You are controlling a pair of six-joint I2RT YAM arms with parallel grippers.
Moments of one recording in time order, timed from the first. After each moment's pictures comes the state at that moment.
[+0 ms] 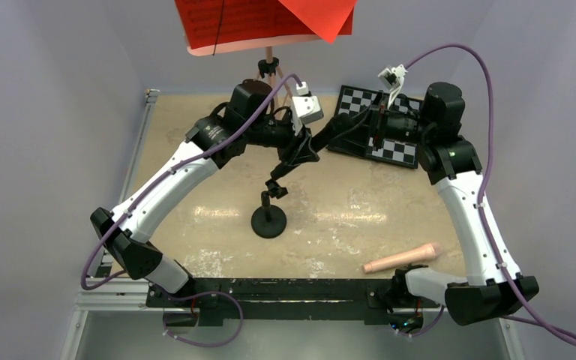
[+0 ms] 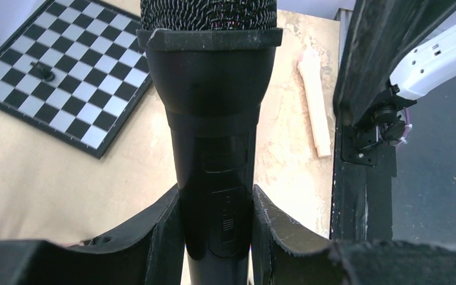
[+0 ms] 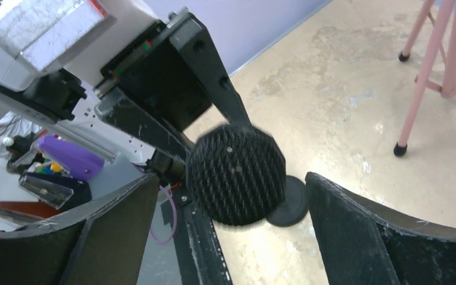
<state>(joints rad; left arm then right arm) -0.73 1.55 1.75 -0.65 0.61 0.22 0.20 1.20 1.42 -0.39 -1.03 0.34</state>
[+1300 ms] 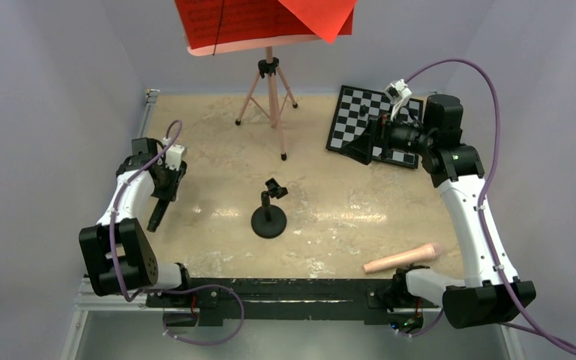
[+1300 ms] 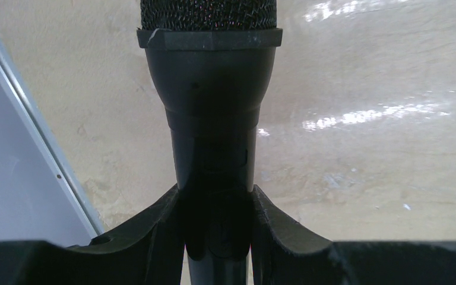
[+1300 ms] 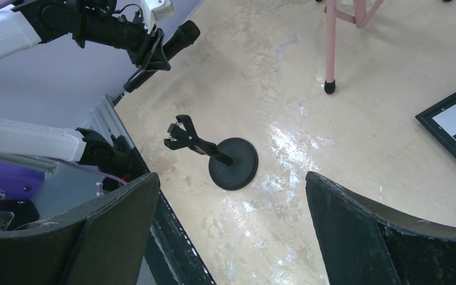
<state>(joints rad) 0.22 1.37 0.94 -0.70 0.07 0.43 0.12 1.17 1.35 -0.62 -0.85 0.16</state>
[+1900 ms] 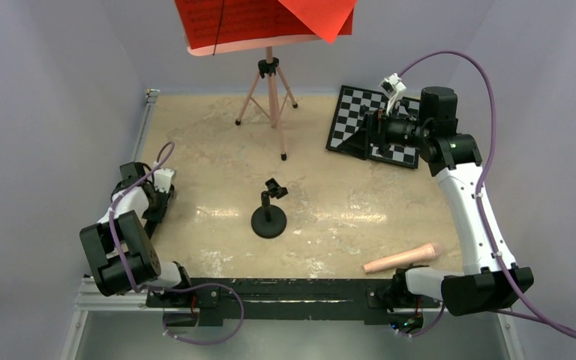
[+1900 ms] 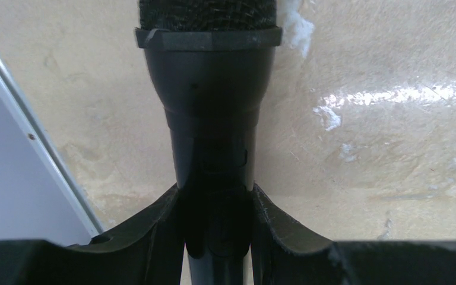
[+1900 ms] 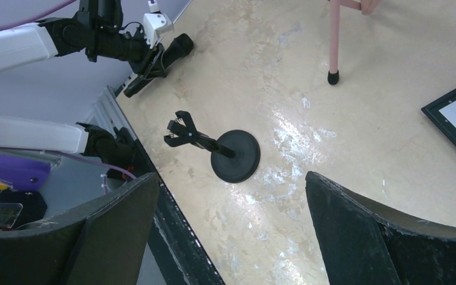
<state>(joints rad) 0.42 1.39 0.70 -0.50 0.02 0.62 0.13 1.23 1.43 -0.72 -0.84 0.12</state>
